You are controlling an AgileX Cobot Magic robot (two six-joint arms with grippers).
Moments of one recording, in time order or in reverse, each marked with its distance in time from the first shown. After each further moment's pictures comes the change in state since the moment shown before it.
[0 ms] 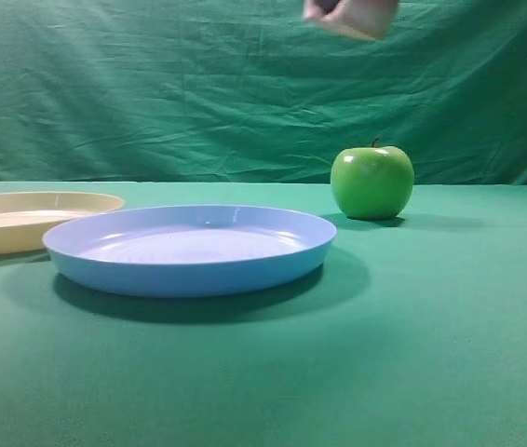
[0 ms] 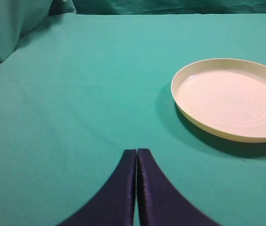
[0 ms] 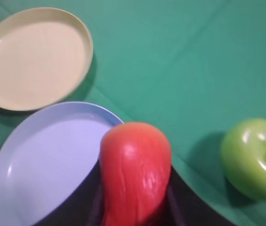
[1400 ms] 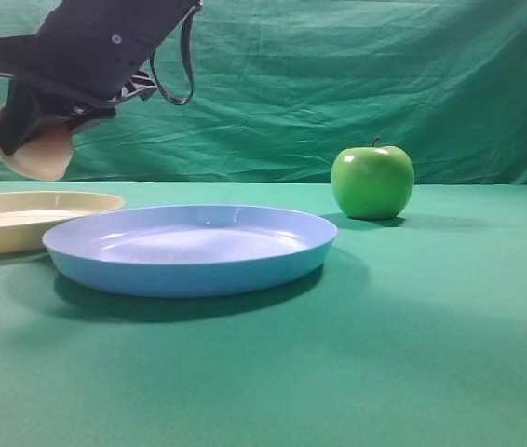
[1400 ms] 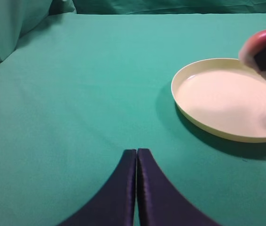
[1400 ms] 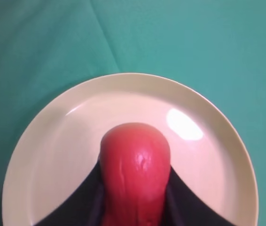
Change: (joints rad) left arm 0.000 0.000 0.000 0.000 0.000 0.000; right arm 0.166 0.537 -0.438 0.304 -0.102 -0.419
